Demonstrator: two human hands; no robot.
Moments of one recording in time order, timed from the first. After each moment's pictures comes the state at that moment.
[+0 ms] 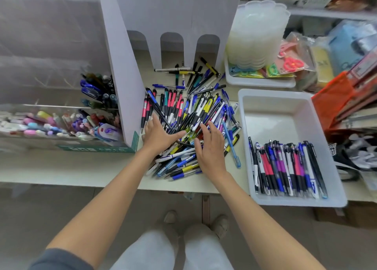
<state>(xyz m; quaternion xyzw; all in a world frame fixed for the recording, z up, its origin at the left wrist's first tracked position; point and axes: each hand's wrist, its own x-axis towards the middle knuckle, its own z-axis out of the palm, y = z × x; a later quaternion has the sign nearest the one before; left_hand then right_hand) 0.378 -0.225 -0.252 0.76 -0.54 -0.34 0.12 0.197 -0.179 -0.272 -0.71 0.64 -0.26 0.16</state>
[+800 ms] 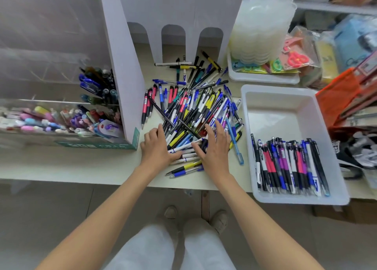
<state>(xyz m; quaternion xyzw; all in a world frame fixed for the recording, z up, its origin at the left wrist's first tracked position) 0.377 -0.174 -0.254 0.74 -0.64 -0.22 0.02 0.190 -0.171 -0.287 -0.71 0.65 -0.24 0.11</state>
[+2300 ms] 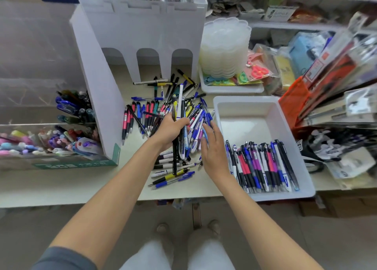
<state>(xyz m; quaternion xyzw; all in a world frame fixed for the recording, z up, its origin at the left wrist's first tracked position) 0.292 -0.249 -0.179 0.59 -0.38 -0.63 0.34 0.144 -0.177 -0.233 -0.65 0.64 -0.34 0.21</state>
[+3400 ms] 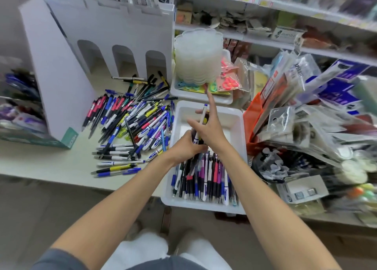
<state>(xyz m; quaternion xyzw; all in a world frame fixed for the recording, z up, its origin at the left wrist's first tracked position) 0.103 -0.205 -0.176 0.54 -0.51 -0.62 0.26 -0.007 -0.248 -0.152 -0.59 0.54 -0.39 0.46</state>
